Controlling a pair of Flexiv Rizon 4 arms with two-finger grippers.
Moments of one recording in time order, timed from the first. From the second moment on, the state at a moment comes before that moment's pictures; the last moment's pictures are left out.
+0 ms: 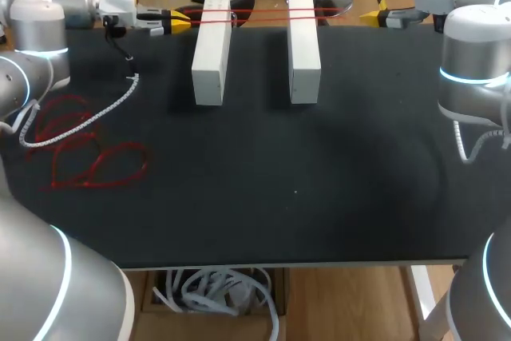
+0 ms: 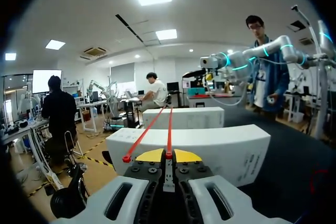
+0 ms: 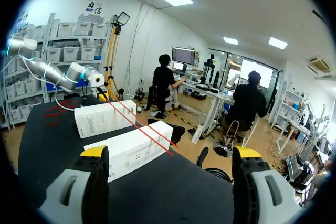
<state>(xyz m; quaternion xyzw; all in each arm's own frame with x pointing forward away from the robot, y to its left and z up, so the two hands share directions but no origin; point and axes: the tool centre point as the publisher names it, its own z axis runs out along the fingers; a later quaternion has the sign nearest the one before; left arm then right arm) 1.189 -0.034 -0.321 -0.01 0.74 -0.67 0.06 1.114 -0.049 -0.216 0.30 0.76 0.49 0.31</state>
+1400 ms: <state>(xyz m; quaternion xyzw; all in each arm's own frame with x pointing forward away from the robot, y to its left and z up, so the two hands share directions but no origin) 1.132 -0.059 -0.216 0.02 0.61 -0.79 -0.02 1.114 -0.049 -0.216 0.30 0.76 0.49 0.31</state>
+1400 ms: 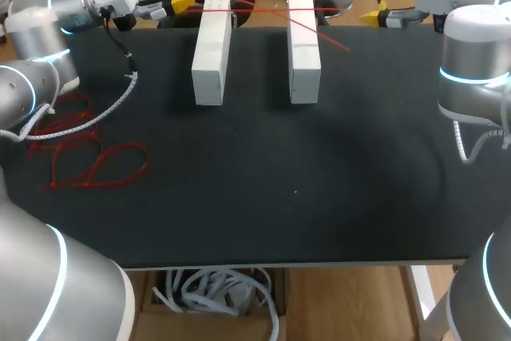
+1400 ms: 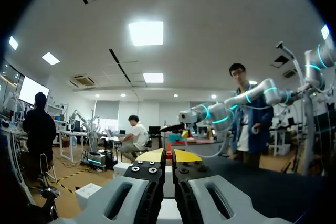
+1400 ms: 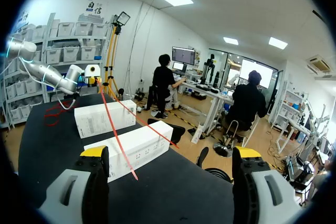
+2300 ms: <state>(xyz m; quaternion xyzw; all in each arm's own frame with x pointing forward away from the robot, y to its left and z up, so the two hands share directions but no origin) 1.118 -0.065 -0.183 0.05 0.58 -0.81 -0.04 1.114 -0.049 -0.216 0.30 0.76 0.49 0.31</state>
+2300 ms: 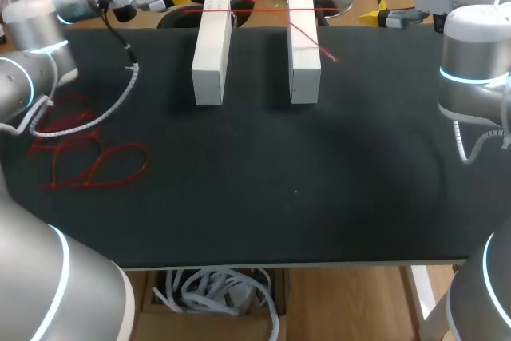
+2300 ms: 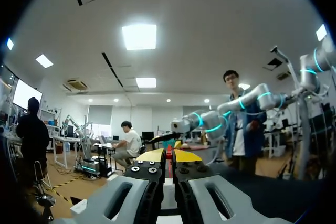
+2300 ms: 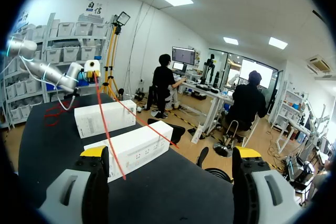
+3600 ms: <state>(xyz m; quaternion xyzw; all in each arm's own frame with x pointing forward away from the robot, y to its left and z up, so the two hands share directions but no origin) 1.062 -0.094 -0.095 0.09 0.47 -0.87 -0.09 1.114 -0.049 -0.216 0.30 0.76 0.49 0.31</state>
